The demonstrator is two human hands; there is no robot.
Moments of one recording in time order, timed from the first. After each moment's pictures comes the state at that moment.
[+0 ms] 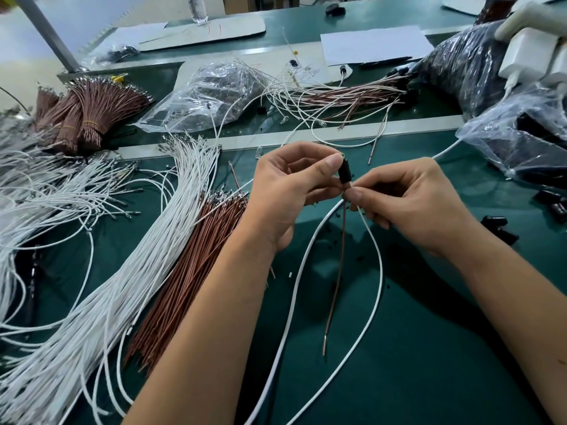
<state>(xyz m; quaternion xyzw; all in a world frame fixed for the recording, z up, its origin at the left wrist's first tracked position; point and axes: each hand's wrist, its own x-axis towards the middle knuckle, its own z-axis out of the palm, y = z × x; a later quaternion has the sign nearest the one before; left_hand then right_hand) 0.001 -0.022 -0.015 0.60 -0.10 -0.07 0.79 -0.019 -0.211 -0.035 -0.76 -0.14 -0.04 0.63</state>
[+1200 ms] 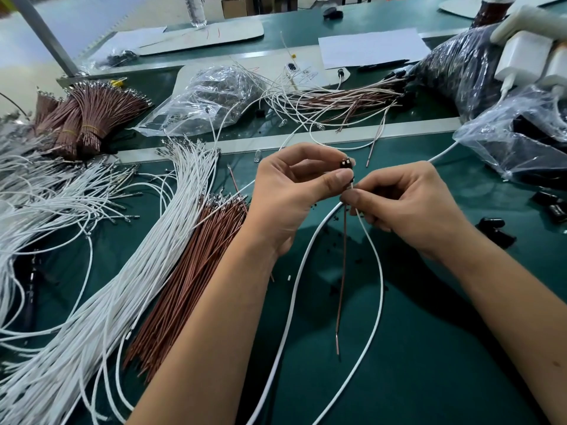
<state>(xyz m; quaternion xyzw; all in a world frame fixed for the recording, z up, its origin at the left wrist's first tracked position) 0.002 -0.025 -0.021 0.59 -0.15 -0.05 0.79 -0.020 -0.210 -0.036 -0.76 -0.12 -0.05 0.64</state>
